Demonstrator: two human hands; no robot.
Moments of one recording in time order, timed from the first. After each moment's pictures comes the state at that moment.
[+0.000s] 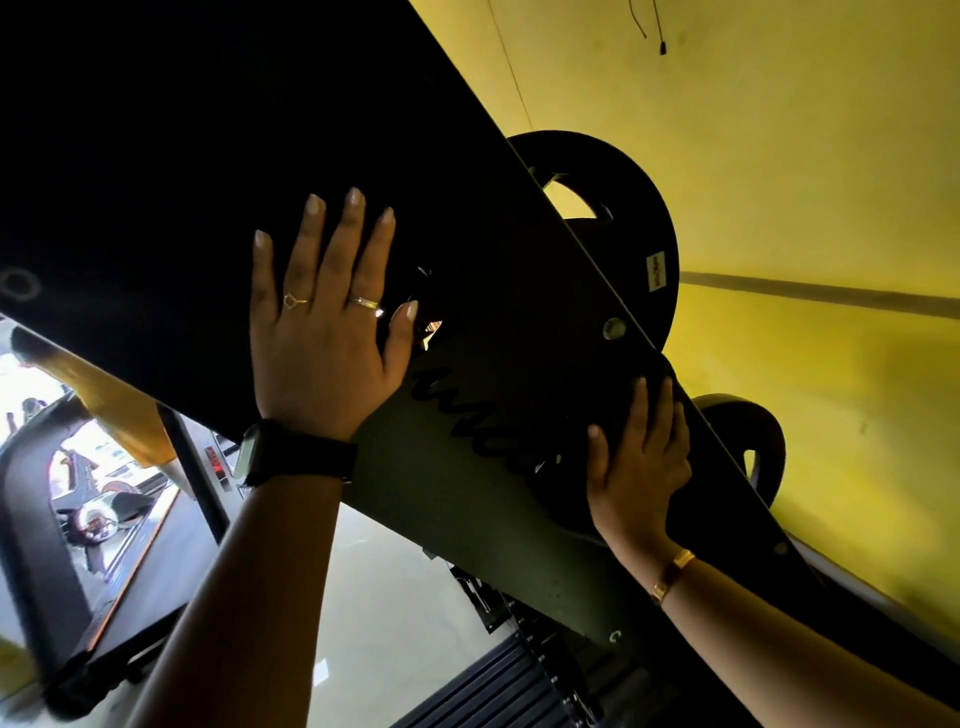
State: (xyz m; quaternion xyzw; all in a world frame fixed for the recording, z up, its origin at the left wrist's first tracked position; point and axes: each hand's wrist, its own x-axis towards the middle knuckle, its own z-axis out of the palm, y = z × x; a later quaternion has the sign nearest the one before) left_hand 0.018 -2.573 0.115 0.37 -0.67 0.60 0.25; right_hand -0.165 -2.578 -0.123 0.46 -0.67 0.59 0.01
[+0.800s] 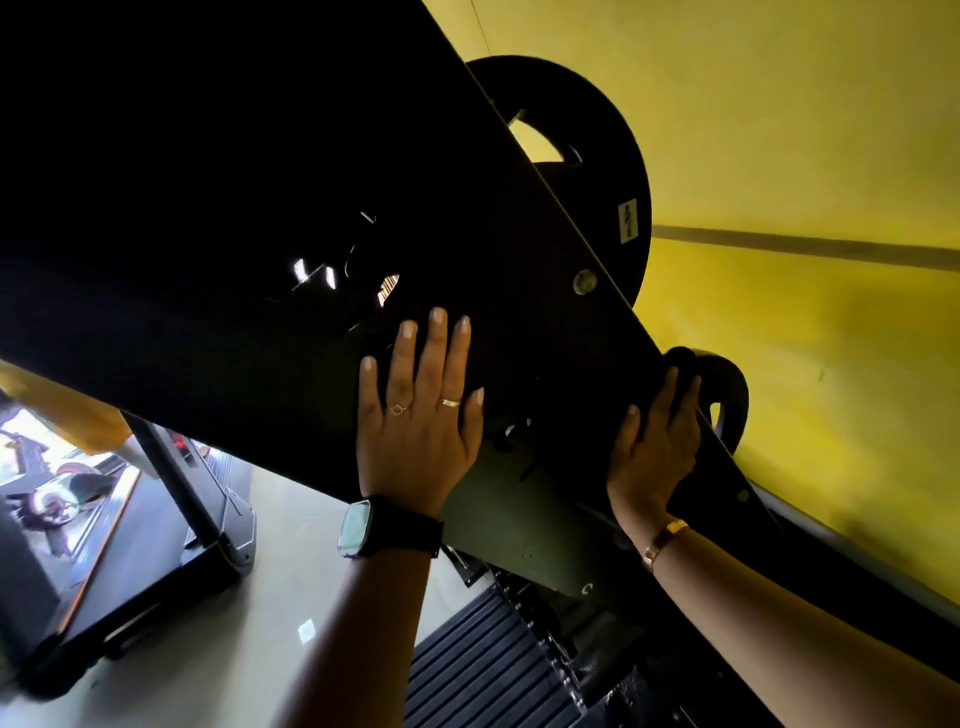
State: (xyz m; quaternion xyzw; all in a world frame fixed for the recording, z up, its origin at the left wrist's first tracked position) left_hand -0.009 -2.585 -0.032 0.37 -0.68 0.58 0.25; right_hand -0.192 -2.590 -0.171 0.36 -0.70 0.62 -0.09
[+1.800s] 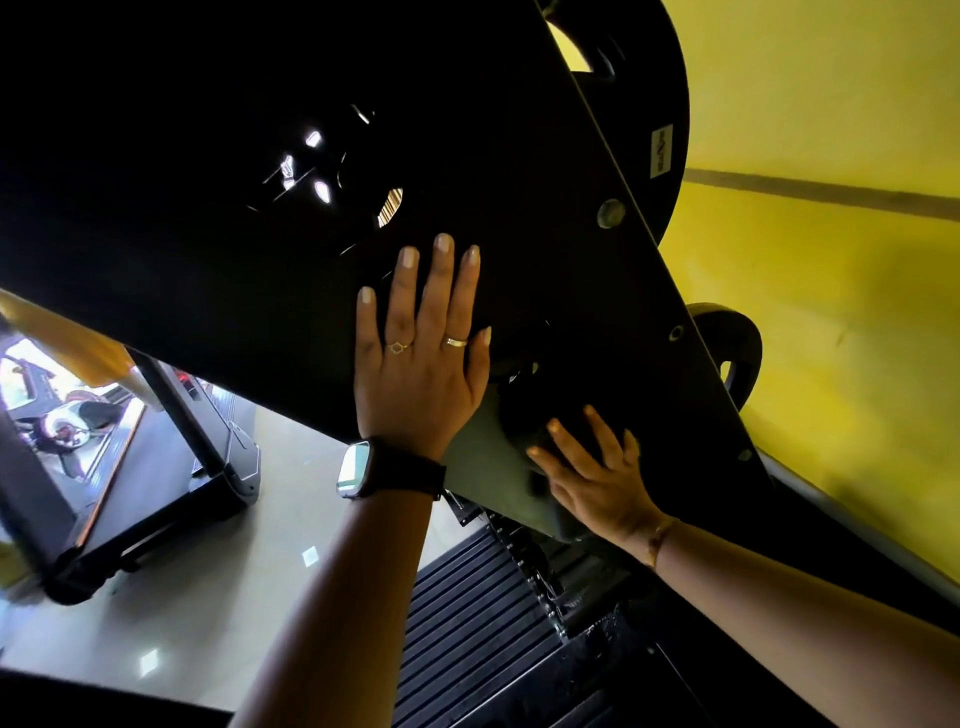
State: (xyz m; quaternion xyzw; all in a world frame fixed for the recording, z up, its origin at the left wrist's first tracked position) left_hand -0.009 -2.587 -0.040 0.38 -0.68 0.57 0.27; right_hand -0.166 -2.571 -0.248 0.72 -0.45 0.41 0.33
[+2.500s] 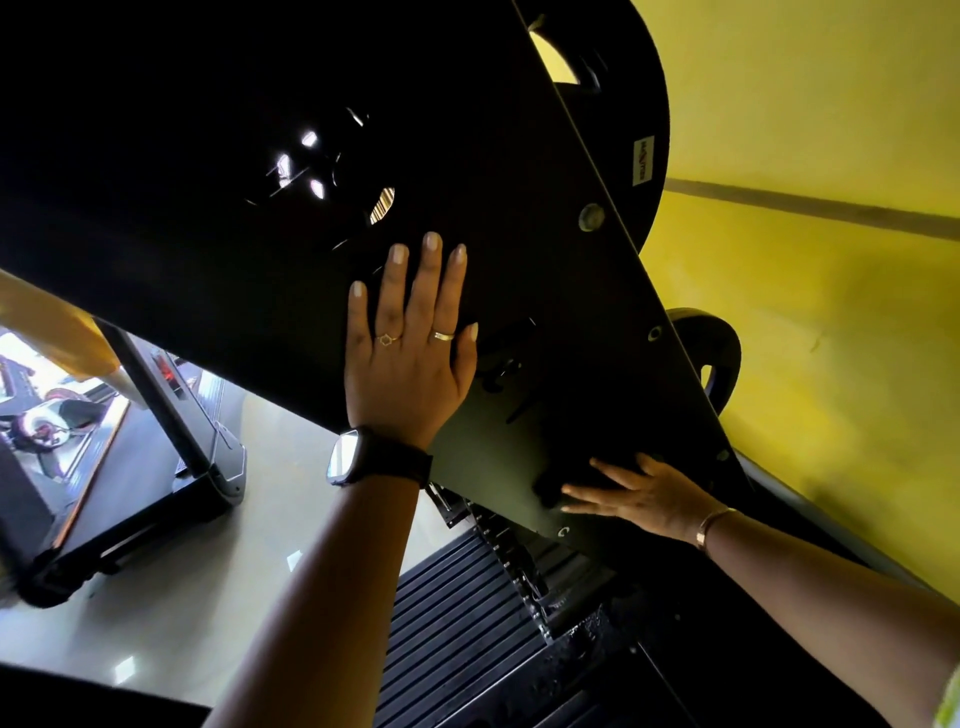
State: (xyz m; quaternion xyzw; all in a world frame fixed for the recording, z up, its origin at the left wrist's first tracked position) left_hand -0.010 -2.586 -0.037 0.38 -0.68 0.57 0.27; right_hand -0.256 -2.566 -0.287 0.89 -0.34 0.12 0.29
